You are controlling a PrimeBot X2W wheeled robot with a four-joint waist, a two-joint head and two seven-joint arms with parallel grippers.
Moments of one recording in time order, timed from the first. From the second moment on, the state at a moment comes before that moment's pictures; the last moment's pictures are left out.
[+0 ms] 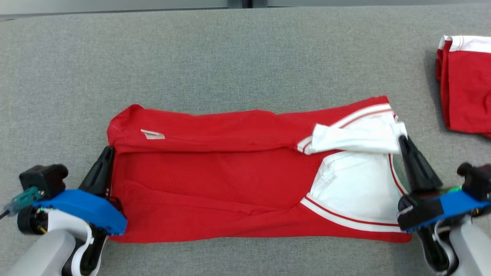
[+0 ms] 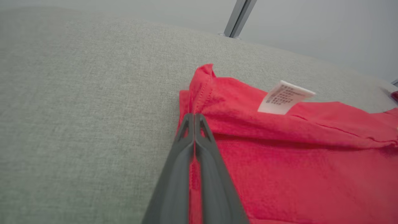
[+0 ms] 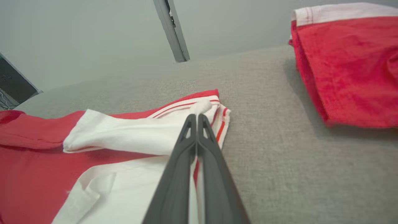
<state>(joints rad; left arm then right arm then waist) -0.39 0.60 -0.64 0.26 -1.01 0.10 -0.19 -0.31 -0.35 0.22 0.32 0.57 0.13 -0.26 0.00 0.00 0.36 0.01</state>
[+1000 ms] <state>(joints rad) -0.18 0.53 -0.48 -0.05 -0.70 0.35 -0.26 -0.02 -0.10 -0.08 -0.08 0.23 0.13 -0.15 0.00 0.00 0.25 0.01</state>
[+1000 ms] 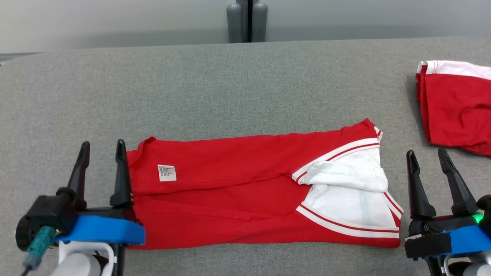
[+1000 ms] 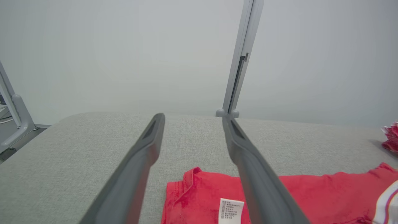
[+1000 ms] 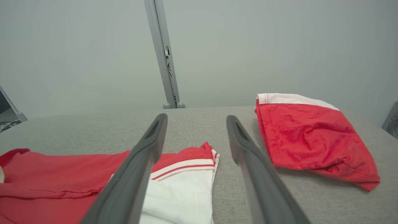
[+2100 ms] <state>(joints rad) -0.20 0.40 -0.39 -0.01 -0.45 0.19 -0.26 -0.16 -0.11 -0.08 0.36 0.29 0.13 -0.05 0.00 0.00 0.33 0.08</state>
